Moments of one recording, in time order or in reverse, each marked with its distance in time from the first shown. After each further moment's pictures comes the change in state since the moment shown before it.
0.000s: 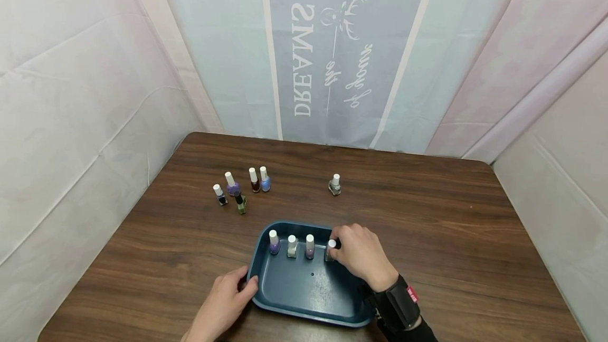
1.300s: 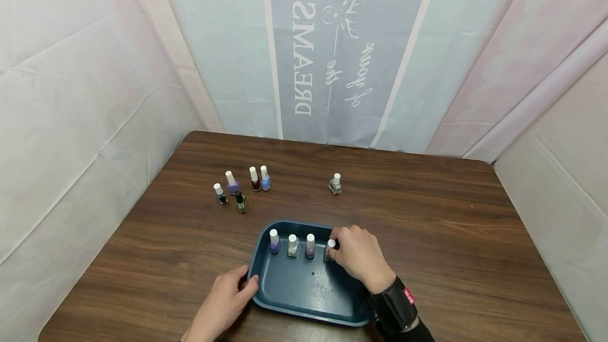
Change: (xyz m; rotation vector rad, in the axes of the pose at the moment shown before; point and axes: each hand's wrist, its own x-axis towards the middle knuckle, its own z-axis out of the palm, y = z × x) left_hand -0.001 0.000 -0.001 -0.004 0.035 0.044; right_hand 0.001 -0.001 0.010 -0.020 0.023 0.017
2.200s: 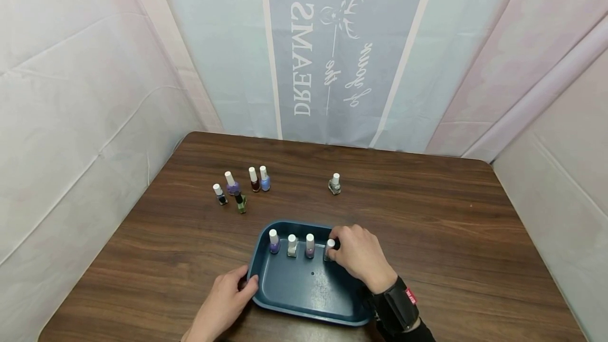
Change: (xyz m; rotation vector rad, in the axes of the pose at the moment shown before) left_hand 0.000 0.001 0.000 -0.002 -0.030 -0.026; right_hand -0.003 0.000 -0.005 0.048 -0.005 0.011
